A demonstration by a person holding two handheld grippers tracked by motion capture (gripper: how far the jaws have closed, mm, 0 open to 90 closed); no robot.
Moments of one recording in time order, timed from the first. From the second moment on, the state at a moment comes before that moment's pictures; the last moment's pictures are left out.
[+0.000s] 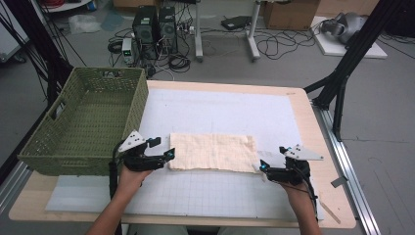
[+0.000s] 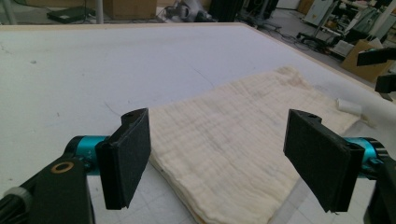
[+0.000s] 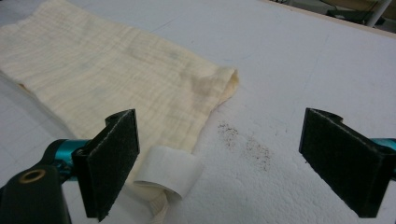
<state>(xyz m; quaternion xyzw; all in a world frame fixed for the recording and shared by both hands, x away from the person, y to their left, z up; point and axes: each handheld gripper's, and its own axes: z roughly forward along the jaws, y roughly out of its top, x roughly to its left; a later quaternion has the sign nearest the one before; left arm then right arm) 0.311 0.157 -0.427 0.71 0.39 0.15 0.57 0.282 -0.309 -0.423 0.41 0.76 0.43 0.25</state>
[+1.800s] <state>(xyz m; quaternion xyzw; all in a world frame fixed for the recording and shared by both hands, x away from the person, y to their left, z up) 0.403 0.130 -0.444 0.80 0.42 0.14 0.40 0.288 -0.305 -0.423 0.41 0.76 0.44 0.24</state>
